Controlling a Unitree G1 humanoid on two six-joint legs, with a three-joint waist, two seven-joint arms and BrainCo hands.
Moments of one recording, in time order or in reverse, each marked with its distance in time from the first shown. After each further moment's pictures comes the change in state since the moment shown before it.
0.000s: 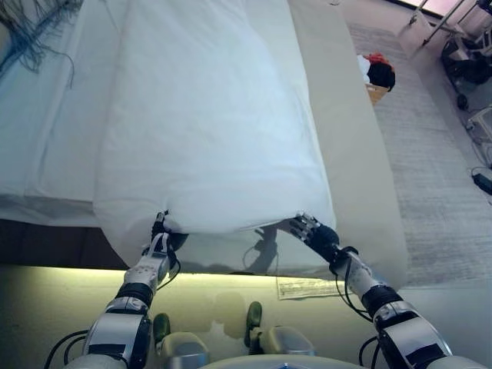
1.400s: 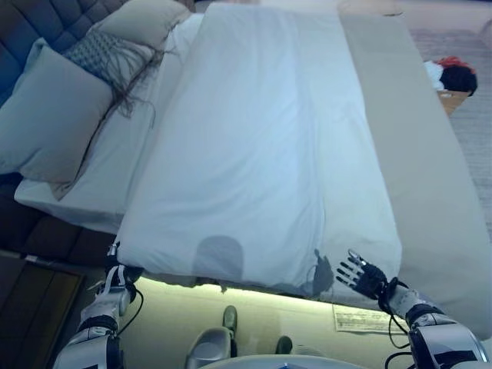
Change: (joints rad) left arm 0.141 0.114 0.307 0.072 0.171 0.041 -0.083; right arm 0.002 -0.174 -0.201 0.305 -0.140 0.183 0.076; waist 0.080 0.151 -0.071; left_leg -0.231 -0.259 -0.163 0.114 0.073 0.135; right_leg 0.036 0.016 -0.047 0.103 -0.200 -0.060
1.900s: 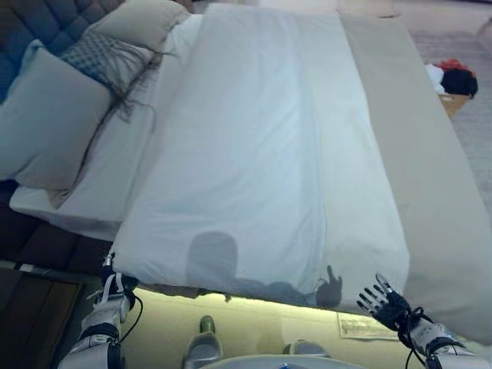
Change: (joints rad) left arm 0.053 -0.010 0.036 -0.015 -0.031 -0.052 0.085; right arm 0.194 -0.026 -0.121 -0.011 0.068 0.005 -0.006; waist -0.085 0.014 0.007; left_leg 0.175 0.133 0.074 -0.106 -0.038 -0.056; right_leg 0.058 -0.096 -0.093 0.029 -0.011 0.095
